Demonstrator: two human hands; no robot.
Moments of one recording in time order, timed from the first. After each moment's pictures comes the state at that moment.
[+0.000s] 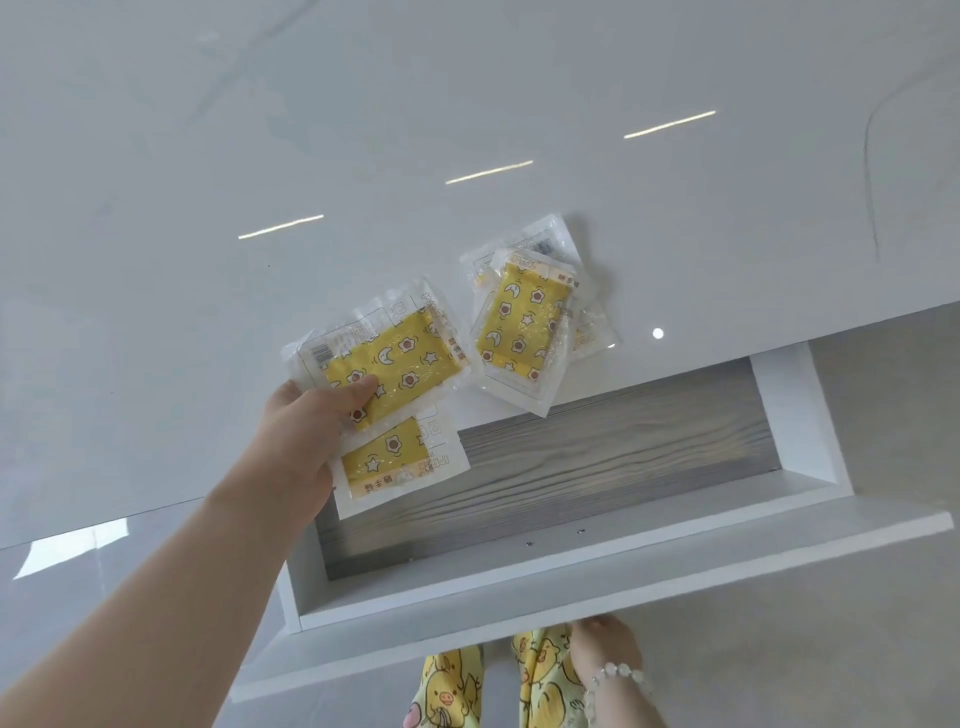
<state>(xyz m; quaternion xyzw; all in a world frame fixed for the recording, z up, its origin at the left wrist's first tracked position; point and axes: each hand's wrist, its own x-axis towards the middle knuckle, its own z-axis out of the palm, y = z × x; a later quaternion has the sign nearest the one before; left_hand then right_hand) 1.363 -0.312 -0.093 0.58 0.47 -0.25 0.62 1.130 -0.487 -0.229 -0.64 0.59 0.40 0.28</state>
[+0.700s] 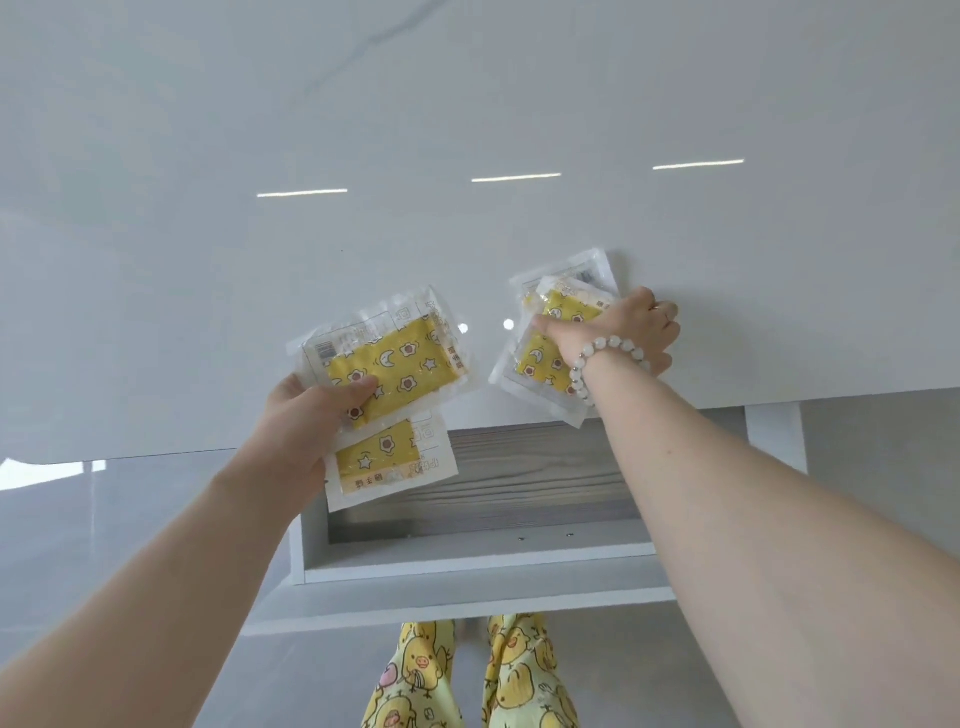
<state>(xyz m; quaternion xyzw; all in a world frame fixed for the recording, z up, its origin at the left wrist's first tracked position) 1.353 -0.275 -0.069 0.56 0.49 -0.23 0.63 1.421 -0.481 -0.128 -0.87 0.38 0.22 0.22</state>
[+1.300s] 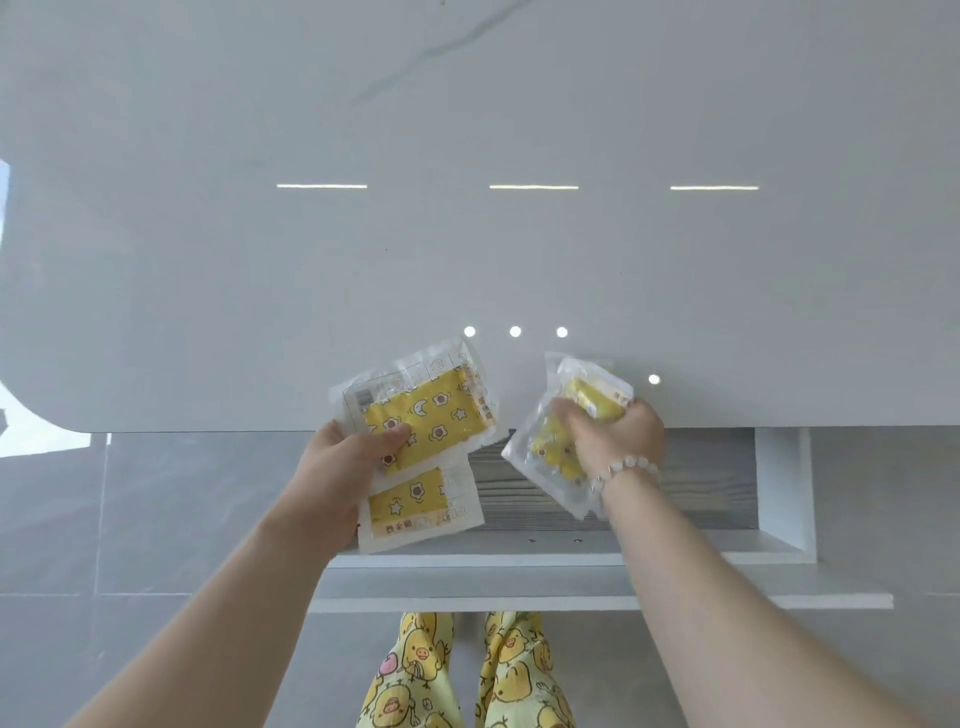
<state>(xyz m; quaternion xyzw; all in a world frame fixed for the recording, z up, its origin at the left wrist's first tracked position) 1.314 -0.268 -0.071 0.52 0.52 -0.25 0.63 1.345 -0.471 -0.121 -0.76 0.44 0.21 0.43</state>
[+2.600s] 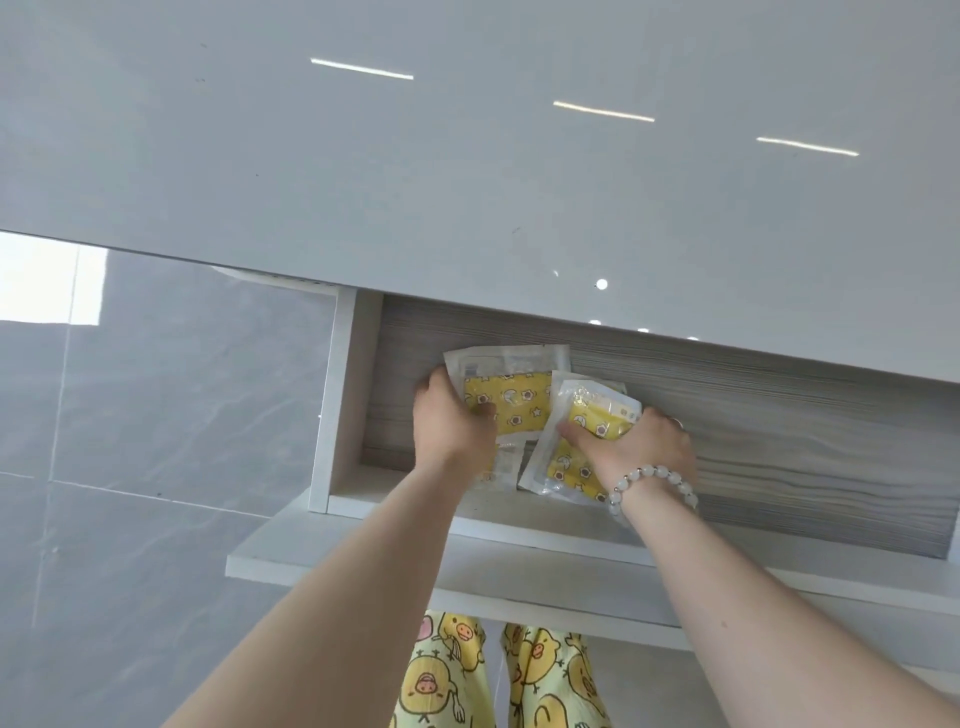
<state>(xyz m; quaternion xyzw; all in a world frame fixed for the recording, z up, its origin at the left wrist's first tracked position) 1.246 -0.273 -0.291 0.76 0.44 -0.27 0.40 1.266 -0.422 -0.291 -0.90 0.22 0.37 0.09</state>
